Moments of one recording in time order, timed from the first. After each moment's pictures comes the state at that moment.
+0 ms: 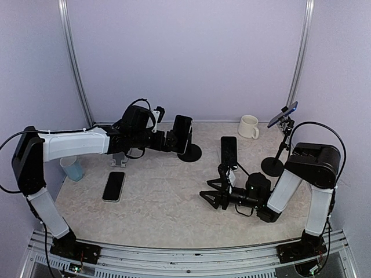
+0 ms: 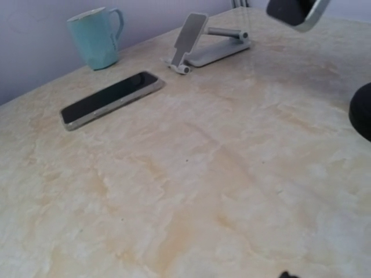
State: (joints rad) left arm -0.68 1.70 1.23 -0.08 -0.07 -0.23; right arm 0.83 1.94 0.40 1.42 -0.30 0.18
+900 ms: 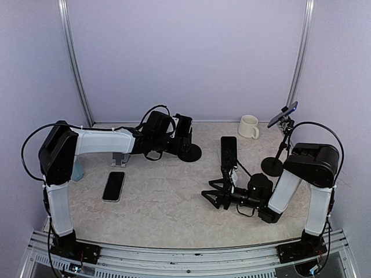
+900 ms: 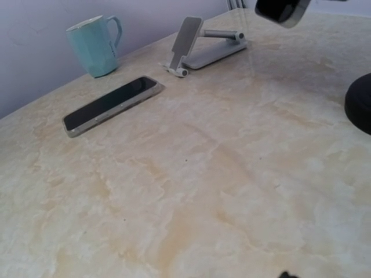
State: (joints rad) left arm -0.73 1.98 1.43 -0.06 -0.07 -0.20; right arm 0.81 1.95 0.37 1.47 -0.31 0.23
